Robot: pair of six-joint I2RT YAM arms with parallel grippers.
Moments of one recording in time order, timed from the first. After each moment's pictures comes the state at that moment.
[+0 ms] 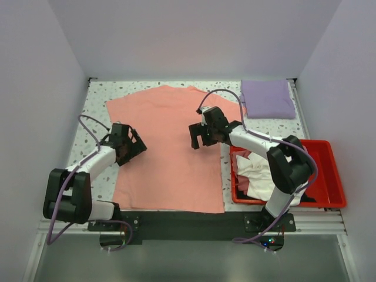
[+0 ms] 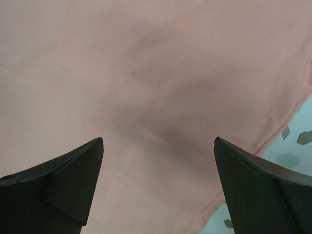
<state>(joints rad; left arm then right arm) -0.14 1.34 0.67 -0.33 -0.08 -0.72 0.61 1.74 1.16 -0.31 -0.06 0.27</state>
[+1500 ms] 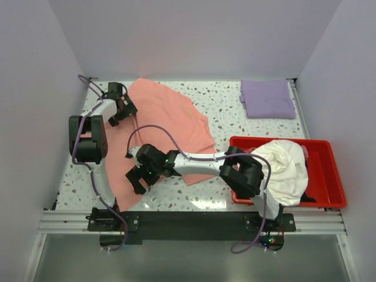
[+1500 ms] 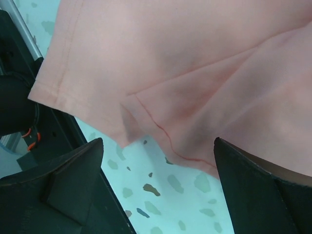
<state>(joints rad) 0.03 2.12 1.55 -0.43 -0.18 -0.57 1.19 2.13 1.55 -0.26 -0.21 0.35</state>
